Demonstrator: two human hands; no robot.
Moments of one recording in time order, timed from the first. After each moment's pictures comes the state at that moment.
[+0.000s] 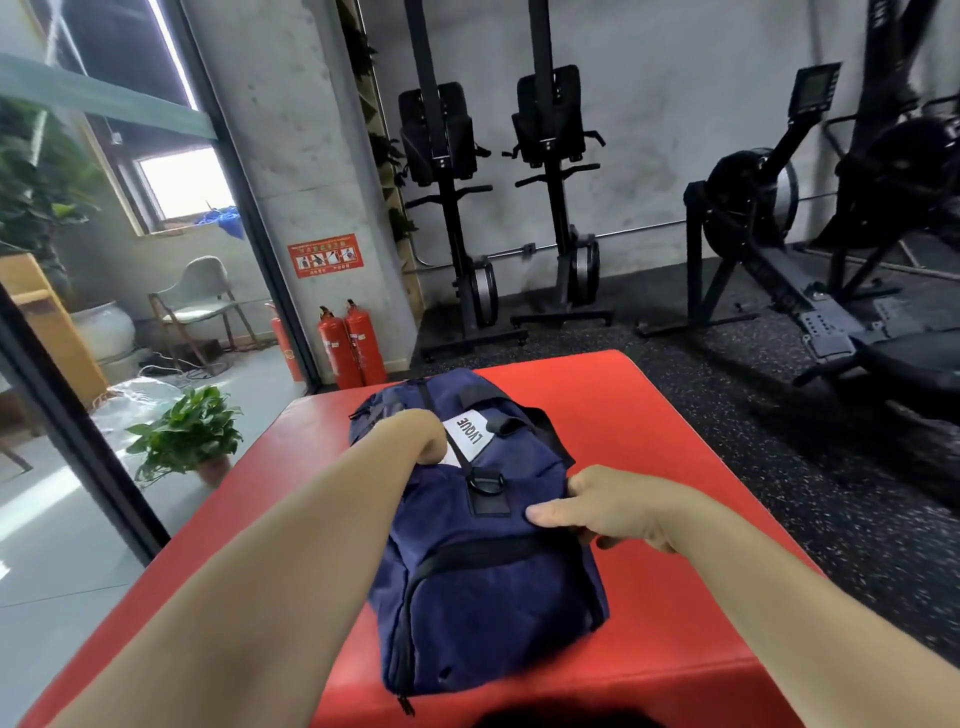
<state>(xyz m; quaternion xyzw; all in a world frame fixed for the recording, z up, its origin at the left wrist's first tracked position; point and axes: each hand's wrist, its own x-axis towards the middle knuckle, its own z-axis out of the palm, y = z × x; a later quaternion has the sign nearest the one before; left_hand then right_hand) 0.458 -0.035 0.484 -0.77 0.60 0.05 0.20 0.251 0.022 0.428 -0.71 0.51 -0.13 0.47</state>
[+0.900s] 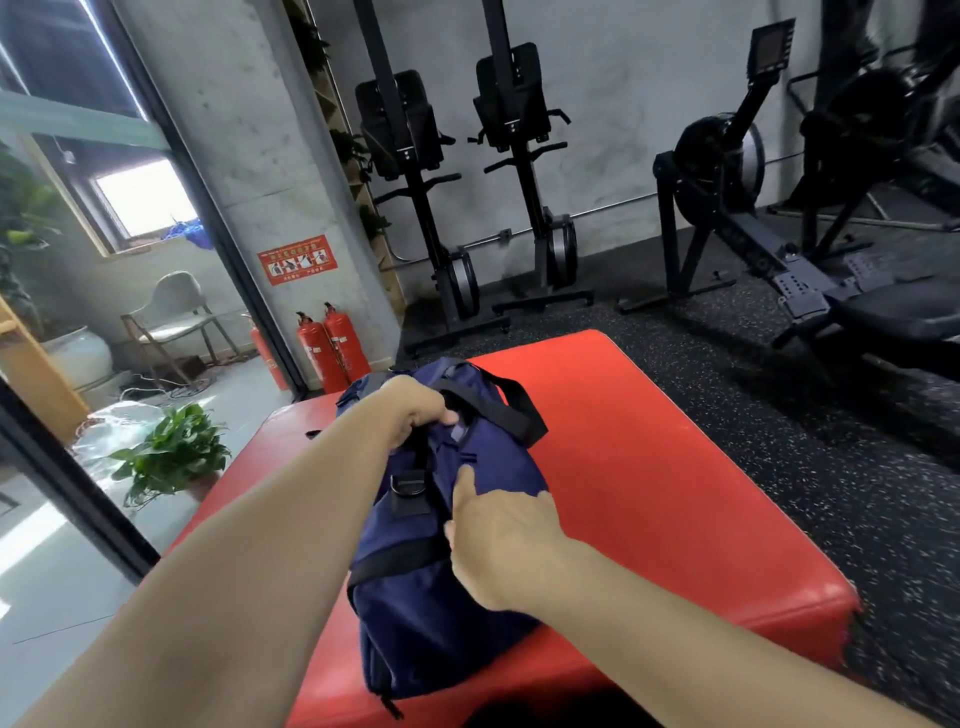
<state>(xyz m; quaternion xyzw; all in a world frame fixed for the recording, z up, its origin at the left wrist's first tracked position) 0.441 -0.059 0.485 -0.79 0.52 0.26 -0.17 0.319 0.072 0.432 -0.83 0.54 -0.04 0.14</state>
